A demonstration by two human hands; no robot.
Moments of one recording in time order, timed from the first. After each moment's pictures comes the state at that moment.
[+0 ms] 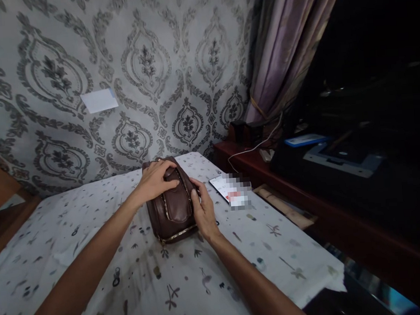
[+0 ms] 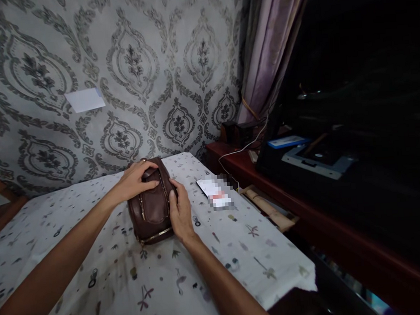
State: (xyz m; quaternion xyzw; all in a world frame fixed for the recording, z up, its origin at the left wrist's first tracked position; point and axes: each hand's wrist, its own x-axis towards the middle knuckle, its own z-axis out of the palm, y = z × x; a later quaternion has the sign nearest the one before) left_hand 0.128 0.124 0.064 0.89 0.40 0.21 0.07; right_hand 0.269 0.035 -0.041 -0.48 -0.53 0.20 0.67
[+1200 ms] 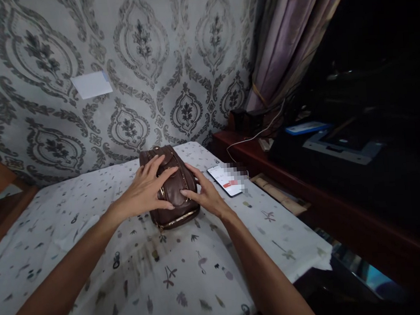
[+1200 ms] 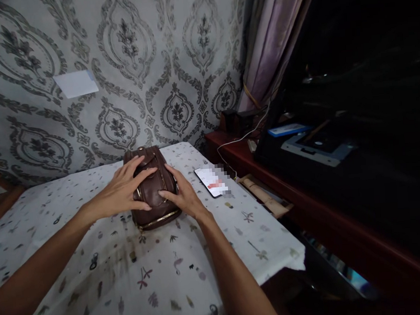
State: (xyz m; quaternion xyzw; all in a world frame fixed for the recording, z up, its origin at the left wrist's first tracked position) left_hand 0.091 0.079 0.050 0.94 0.33 0.10 0.03; right_hand 0.311 0.042 -0.039 -0.41 -0.68 0.26 0.55
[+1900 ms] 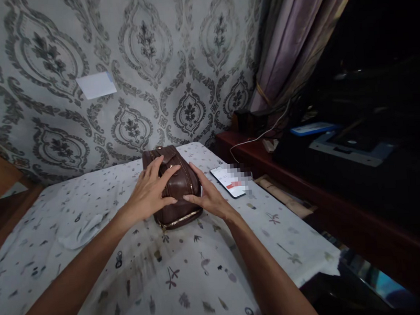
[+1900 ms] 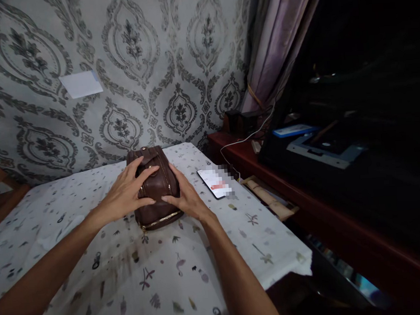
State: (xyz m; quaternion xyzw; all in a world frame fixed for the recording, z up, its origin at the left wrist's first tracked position) left_hand 0.096 0.071 0.042 0.91 0.38 0.14 0.02; right_hand 0.312 0.044 -0.047 -0.38 -0.69 0.29 0.54
